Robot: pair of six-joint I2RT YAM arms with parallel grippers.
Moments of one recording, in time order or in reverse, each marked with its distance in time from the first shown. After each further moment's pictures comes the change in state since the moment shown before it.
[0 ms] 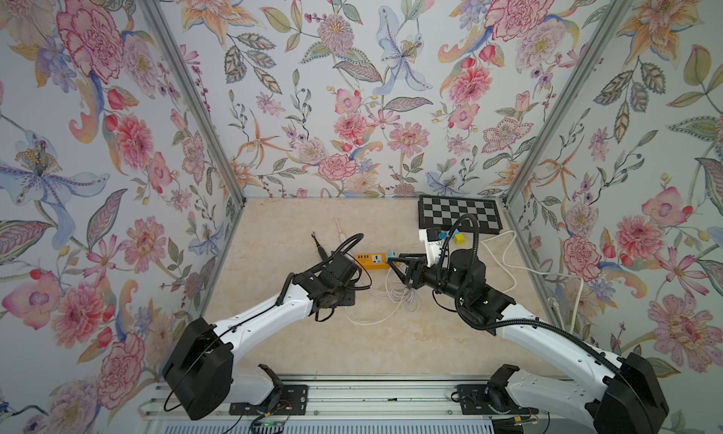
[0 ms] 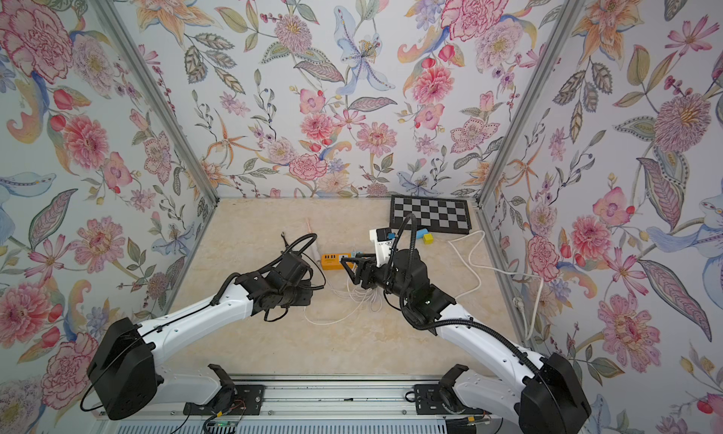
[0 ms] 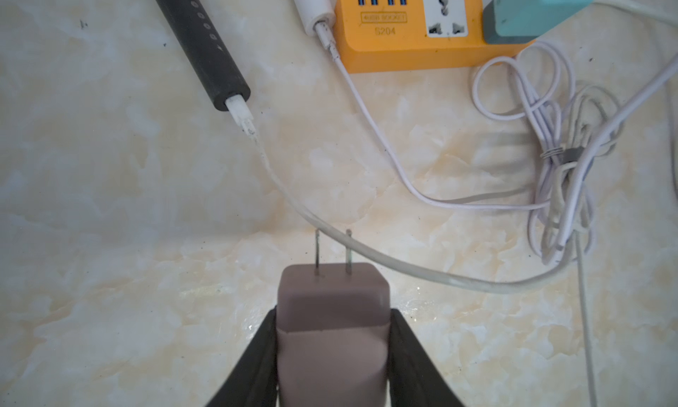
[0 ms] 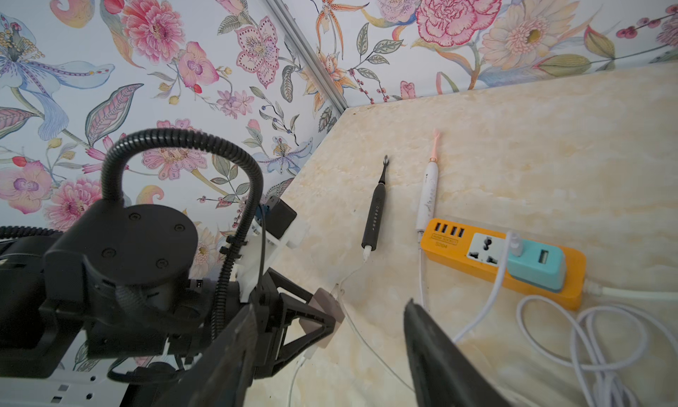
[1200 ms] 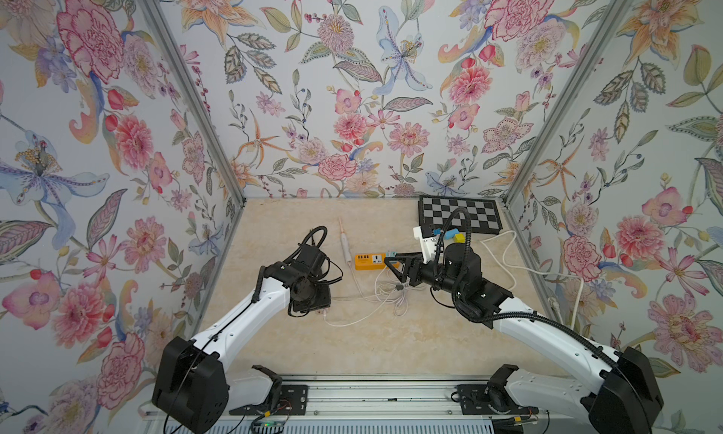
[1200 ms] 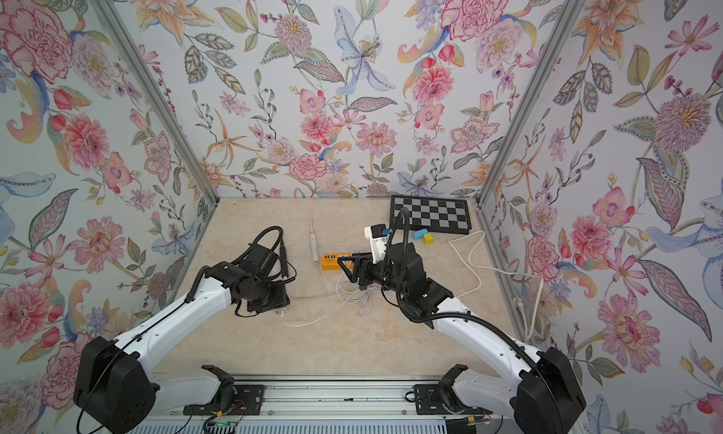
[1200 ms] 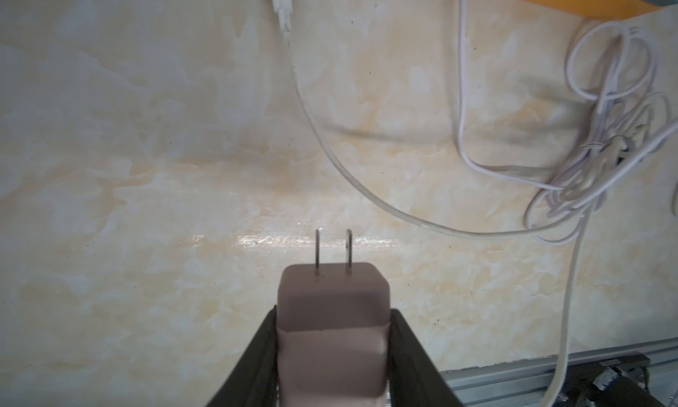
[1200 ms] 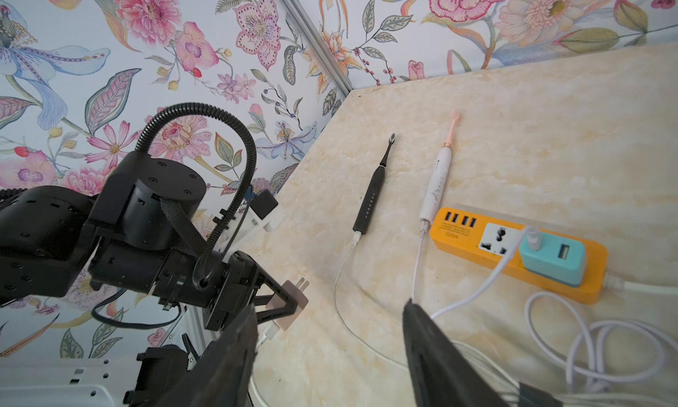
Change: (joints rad) left arm 0.239 -0.068 0.025 -0.259 0.254 -0.022; right arm 0.000 0.050 0.075 -0.068 -0.059 -0.003
